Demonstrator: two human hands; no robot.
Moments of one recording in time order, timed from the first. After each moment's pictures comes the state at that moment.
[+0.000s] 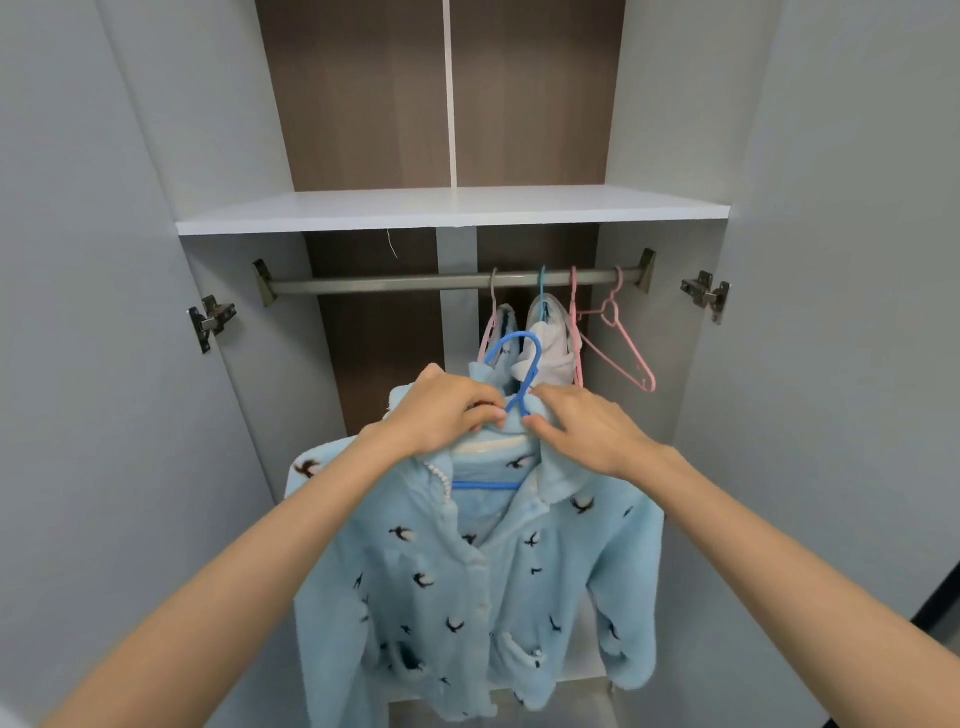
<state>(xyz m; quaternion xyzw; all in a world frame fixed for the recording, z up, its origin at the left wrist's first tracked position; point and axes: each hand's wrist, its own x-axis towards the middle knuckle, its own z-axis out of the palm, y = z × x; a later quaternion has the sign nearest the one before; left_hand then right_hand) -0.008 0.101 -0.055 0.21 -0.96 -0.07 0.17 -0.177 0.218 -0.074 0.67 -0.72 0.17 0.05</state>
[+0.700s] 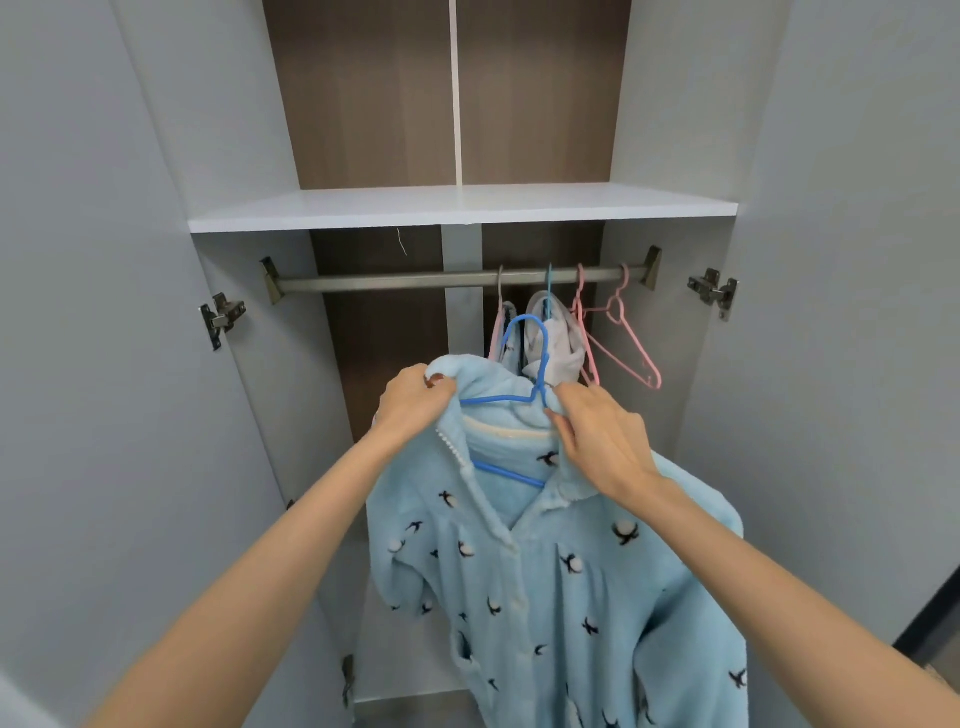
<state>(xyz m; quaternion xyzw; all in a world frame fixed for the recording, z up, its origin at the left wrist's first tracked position) 0.007 0.079 -0.071 0.47 -0.77 -0.30 0.32 -0.164 0.227 -0.100 0.59 -0.75 0.23 0.18</state>
